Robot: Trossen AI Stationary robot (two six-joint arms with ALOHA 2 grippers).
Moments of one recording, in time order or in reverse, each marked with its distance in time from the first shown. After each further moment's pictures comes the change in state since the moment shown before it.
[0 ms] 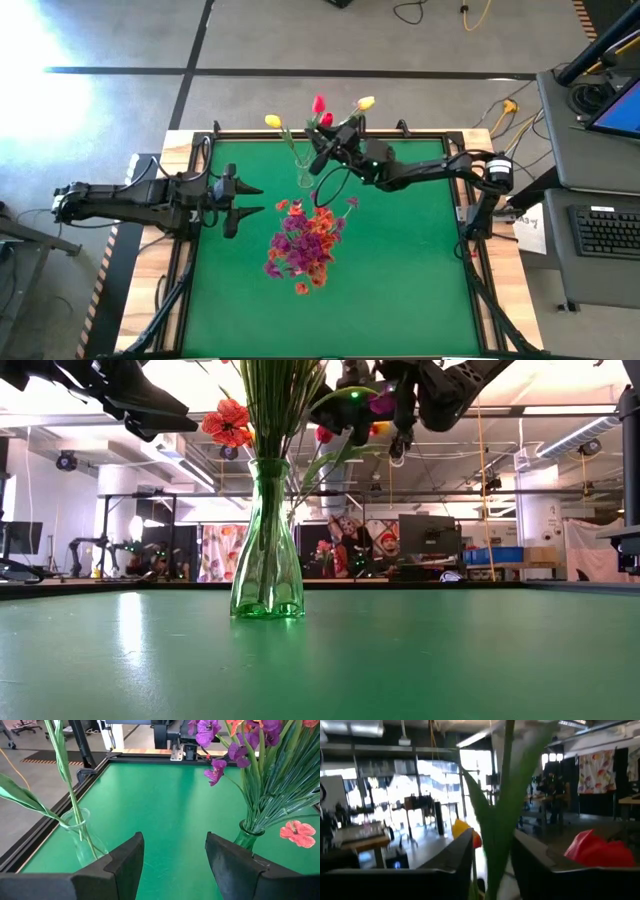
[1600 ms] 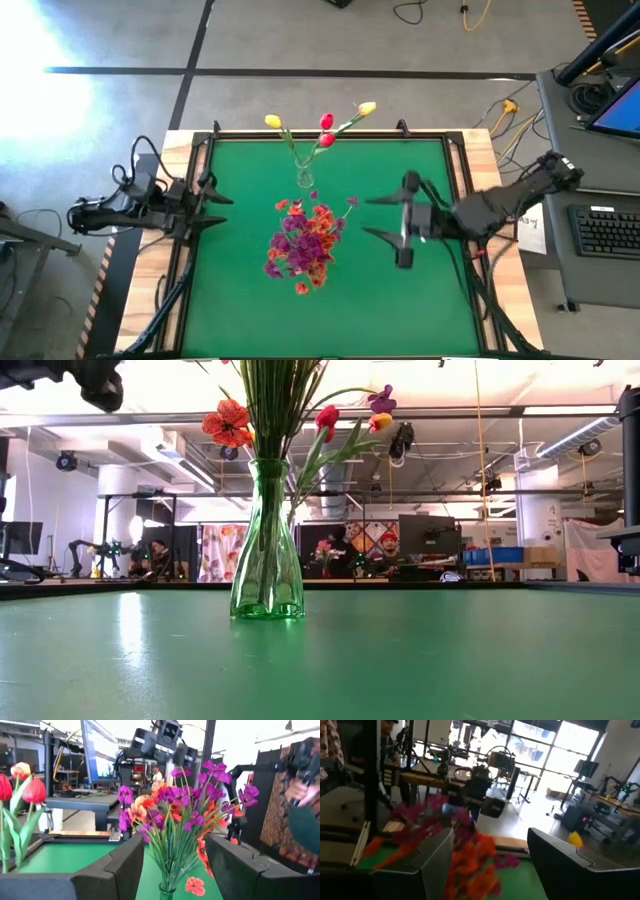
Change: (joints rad) left arm -0.037 -0.491 -0.155 0.143 0.274 -0.088; right arm 0.677 -0.593 0.095 -1.000 0.211 -0.191
